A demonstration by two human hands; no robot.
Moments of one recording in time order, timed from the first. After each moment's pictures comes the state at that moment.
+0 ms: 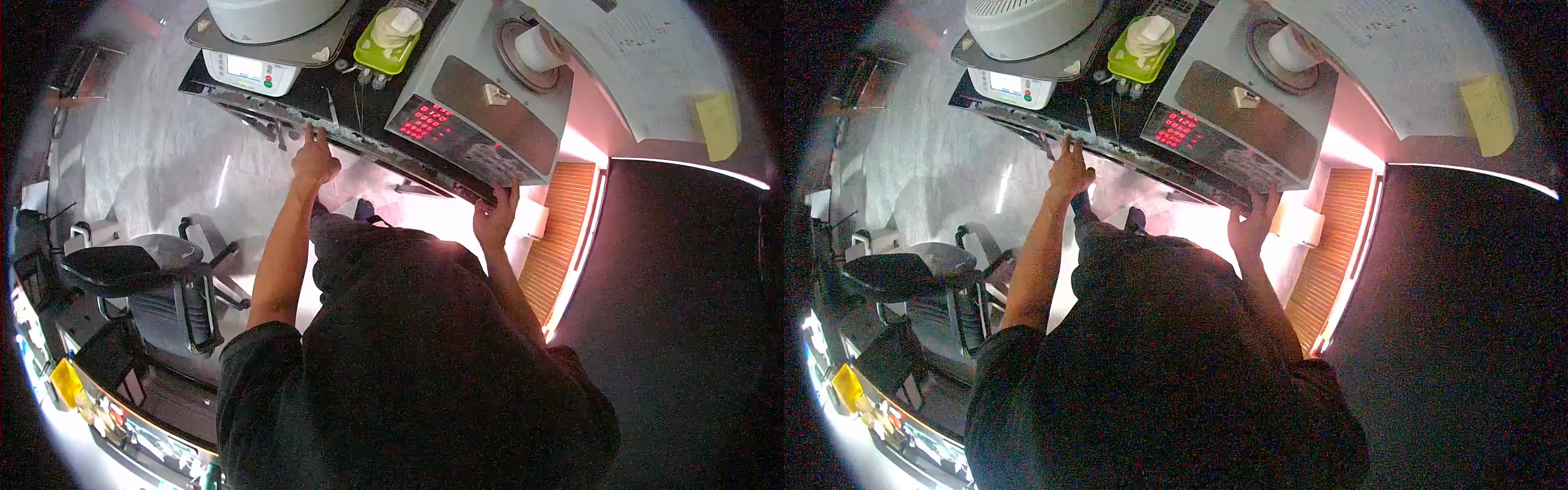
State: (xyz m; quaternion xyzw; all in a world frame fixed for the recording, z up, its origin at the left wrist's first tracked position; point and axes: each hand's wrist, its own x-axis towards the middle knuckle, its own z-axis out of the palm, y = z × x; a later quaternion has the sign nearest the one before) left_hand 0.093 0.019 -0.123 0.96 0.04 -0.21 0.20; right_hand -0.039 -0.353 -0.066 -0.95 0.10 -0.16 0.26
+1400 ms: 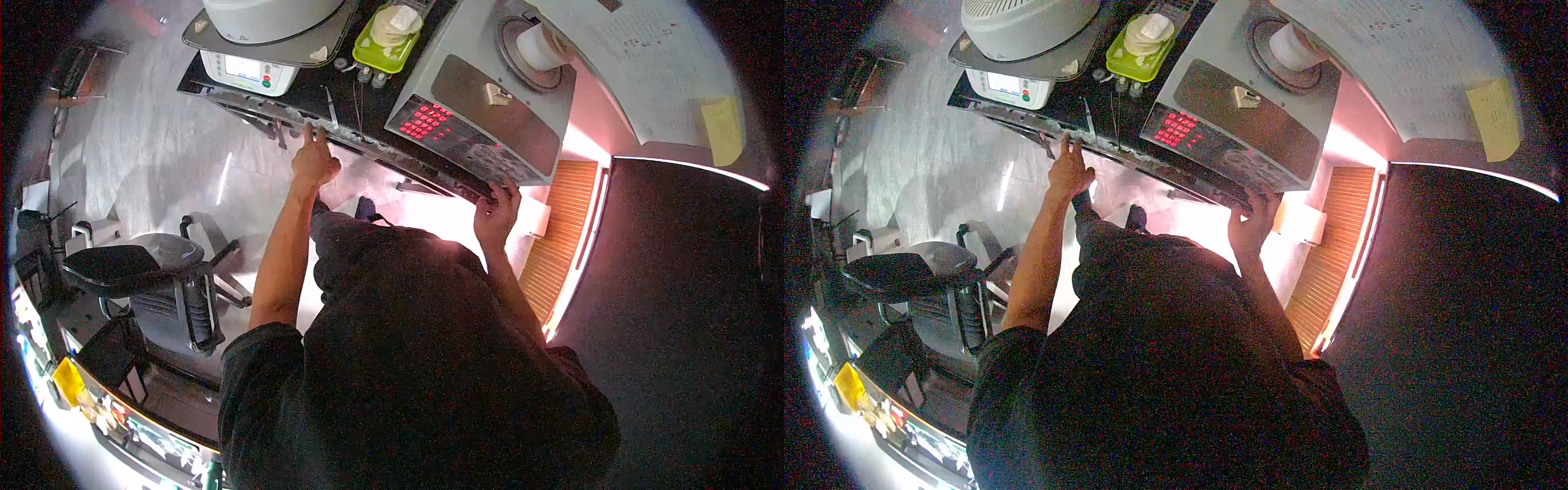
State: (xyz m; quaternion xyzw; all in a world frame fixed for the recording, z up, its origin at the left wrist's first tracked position) left_hand 0.092 0.017 -0.123 0.96 0.04 -0.20 0.20; right_hand -0.037 -0.356 -0.073 -0.95 0.10 -0.17 0.26
